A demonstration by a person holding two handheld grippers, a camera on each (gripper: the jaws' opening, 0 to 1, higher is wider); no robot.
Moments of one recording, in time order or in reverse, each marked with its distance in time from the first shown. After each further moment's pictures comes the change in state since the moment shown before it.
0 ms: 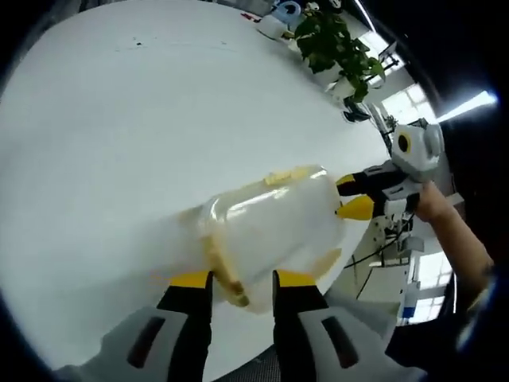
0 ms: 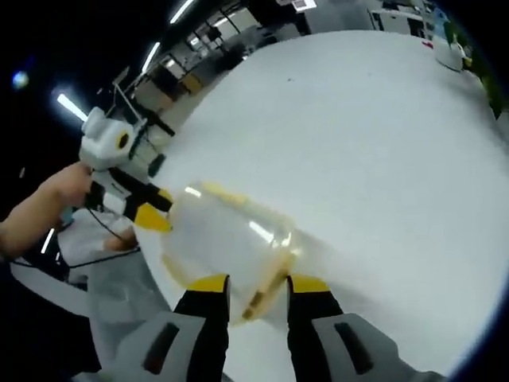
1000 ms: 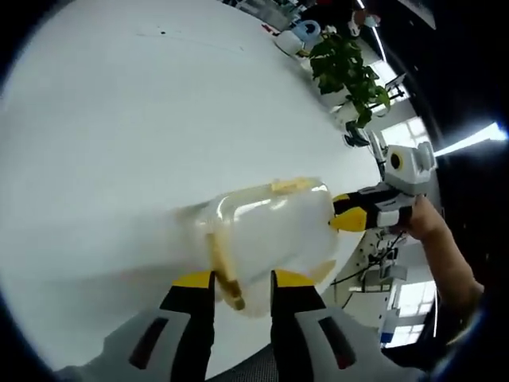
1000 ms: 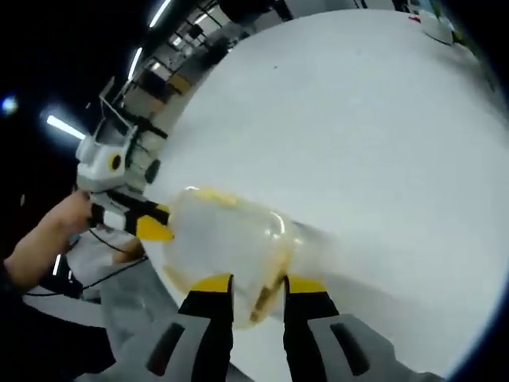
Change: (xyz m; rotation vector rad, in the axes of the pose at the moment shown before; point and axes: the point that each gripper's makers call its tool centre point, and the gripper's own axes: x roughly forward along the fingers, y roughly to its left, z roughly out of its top) left arm 0.002 0.001 -0.001 -0.117 -0.083 -0.053; right arm 0.002 0.003 -0.001 0.120 0.048 0.012
